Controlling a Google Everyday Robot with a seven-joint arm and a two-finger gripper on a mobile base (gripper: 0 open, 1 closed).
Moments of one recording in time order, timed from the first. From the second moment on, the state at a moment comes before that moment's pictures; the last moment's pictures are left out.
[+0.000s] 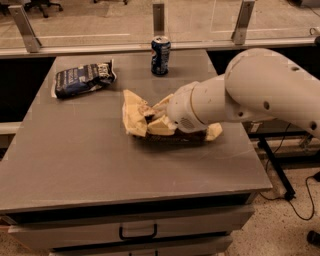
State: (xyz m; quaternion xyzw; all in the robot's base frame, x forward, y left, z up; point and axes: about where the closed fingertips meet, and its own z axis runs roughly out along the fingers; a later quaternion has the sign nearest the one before) arm 0.517 0.008 0.872 -0.54 0.72 0.16 0.41
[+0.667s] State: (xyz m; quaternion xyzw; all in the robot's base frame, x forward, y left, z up) arm 0.588 0.065 0.910 -0.49 0.71 0.21 0.47
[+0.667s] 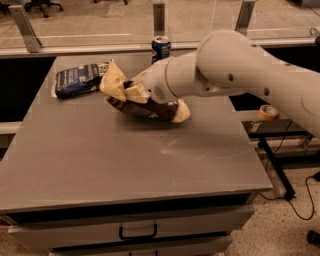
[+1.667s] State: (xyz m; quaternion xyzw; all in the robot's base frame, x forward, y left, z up) arm 0.624 0.124 0.928 -0.50 0.68 0.21 0.50
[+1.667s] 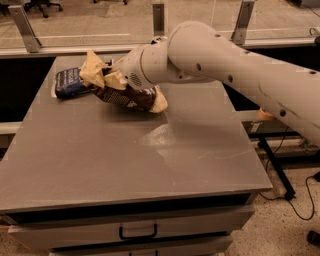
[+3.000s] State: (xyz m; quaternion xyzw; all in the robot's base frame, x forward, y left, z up) arm 0.582 0.053 0.946 -0.46 0.70 0.24 0.49
